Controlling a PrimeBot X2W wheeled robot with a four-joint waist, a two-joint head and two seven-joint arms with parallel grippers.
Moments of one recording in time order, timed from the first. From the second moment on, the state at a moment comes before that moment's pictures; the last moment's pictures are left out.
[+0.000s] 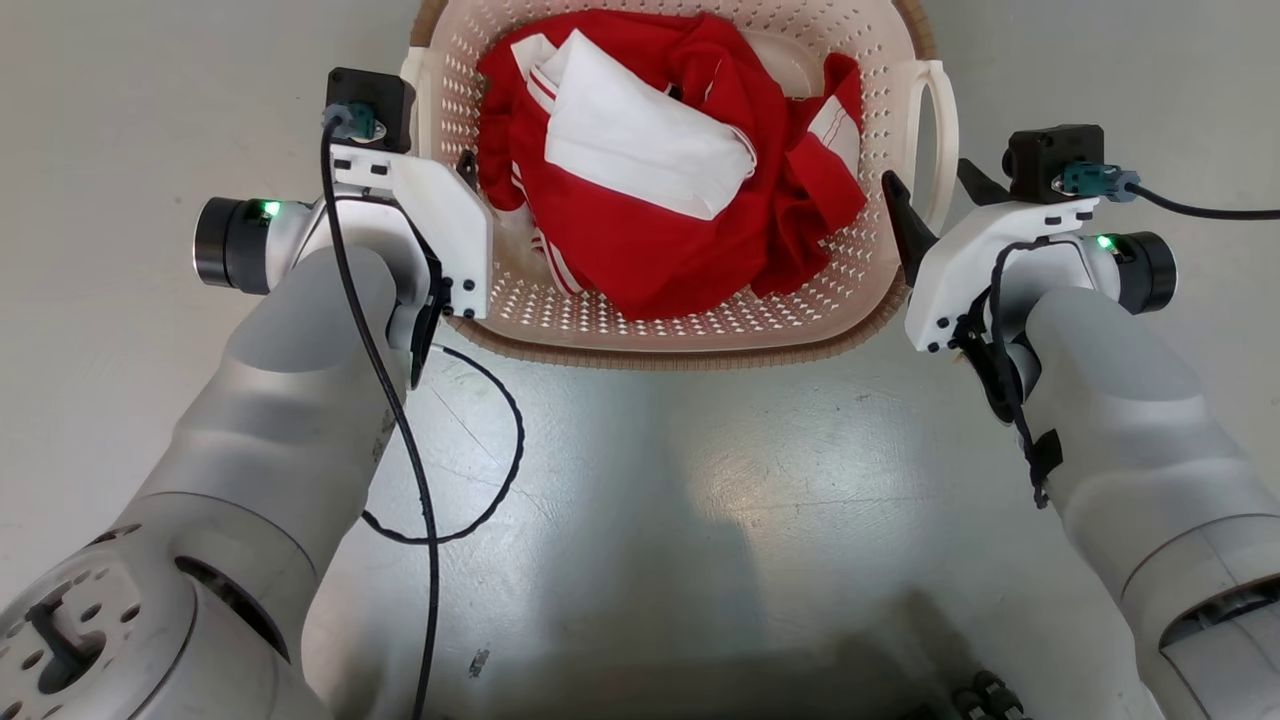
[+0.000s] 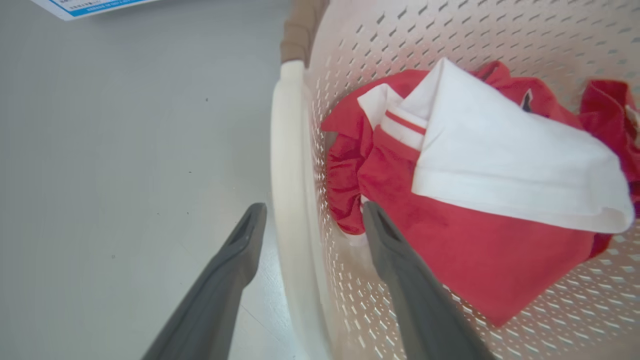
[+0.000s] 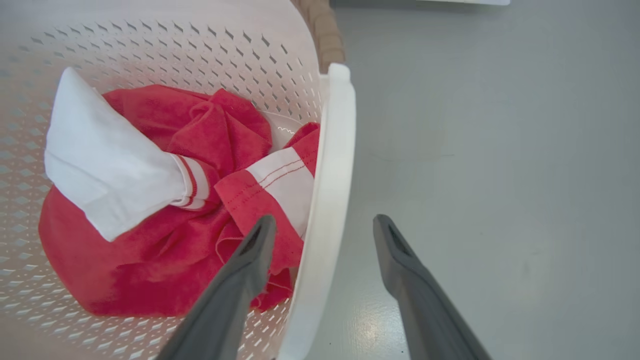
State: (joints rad) left arm -1.20 0.07 -1.11 1.29 -1.04 0.11 -0.09; right arm -1.08 -0.08 0.36 1.30 0.39 0.12 -0.14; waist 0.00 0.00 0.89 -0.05
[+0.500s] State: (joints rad) left arm -1.14 0.06 -1.08 1.29 -1.08 0.09 -0.14; right arm -1.06 -0.07 0.29 1.30 0.34 0.12 -0.18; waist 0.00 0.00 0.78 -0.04
